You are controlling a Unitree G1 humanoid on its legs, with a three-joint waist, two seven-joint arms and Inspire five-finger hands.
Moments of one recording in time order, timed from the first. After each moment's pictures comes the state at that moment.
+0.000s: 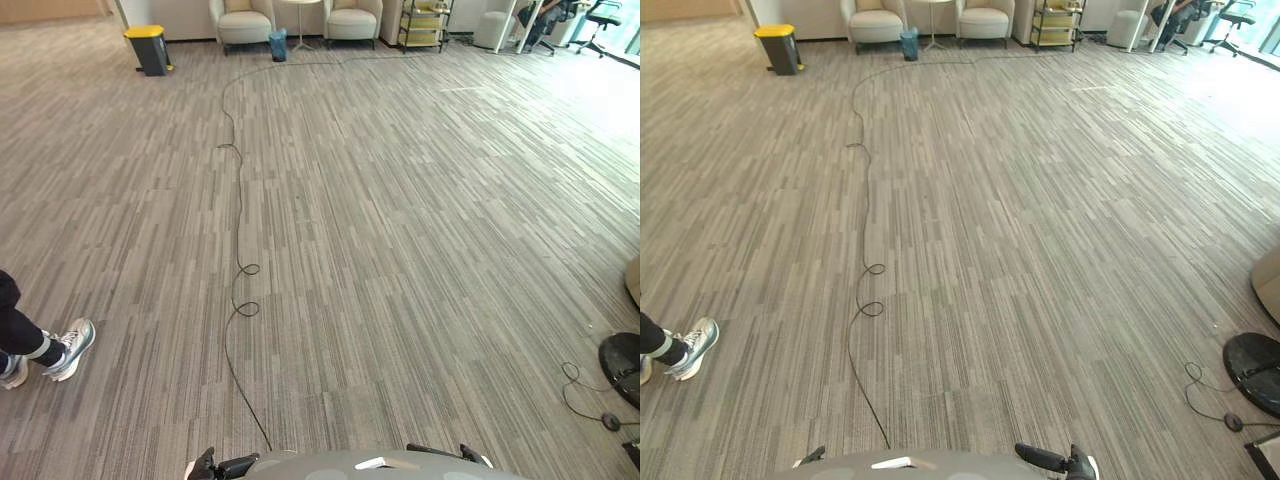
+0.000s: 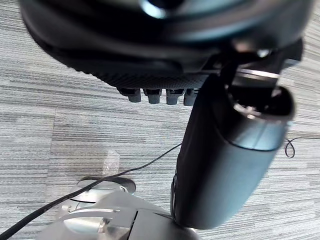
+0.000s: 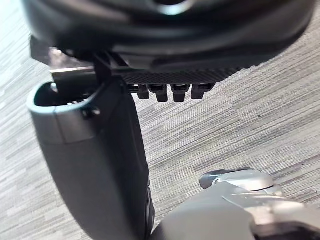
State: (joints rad) left arm 0.22 0.09 0.22 1.01 -0.01 0.03 0.11; right arm 0.17 -0.06 -0.22 1.05 0.00 0.06 -0.13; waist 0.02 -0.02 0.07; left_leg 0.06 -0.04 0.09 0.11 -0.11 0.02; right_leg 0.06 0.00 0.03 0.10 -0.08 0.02
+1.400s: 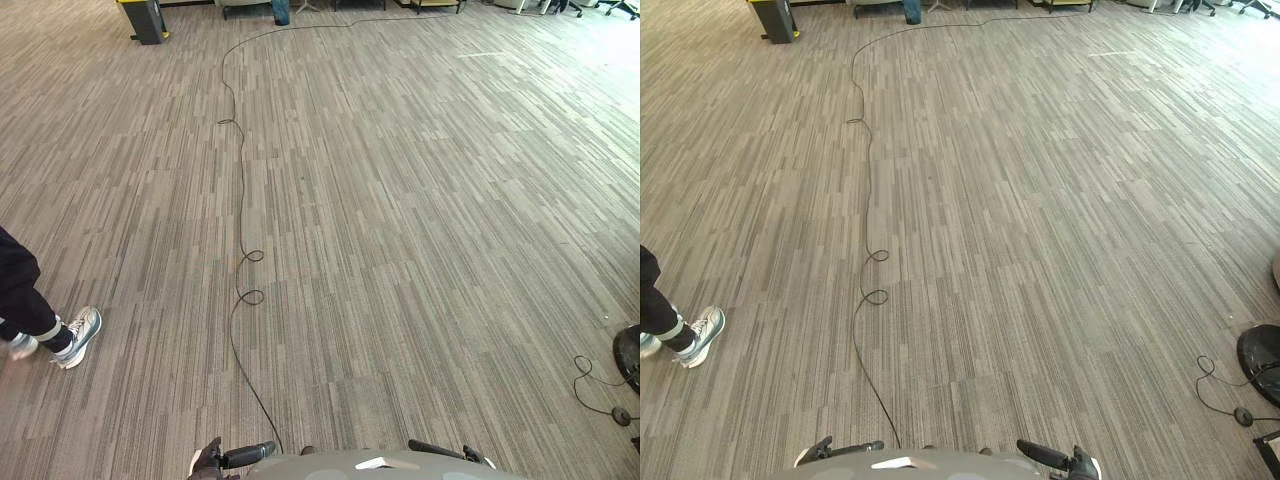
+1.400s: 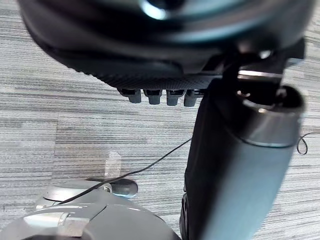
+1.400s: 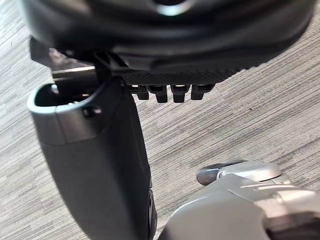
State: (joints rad) left arm 0.17 0.10 0.18 1.01 -0.04 0.02 0.10; right arm 0.14 -0.06 -0.26 1.06 0.05 0.05 -0.14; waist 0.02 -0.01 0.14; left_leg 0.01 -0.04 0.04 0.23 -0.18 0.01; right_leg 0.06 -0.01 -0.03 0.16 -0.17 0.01
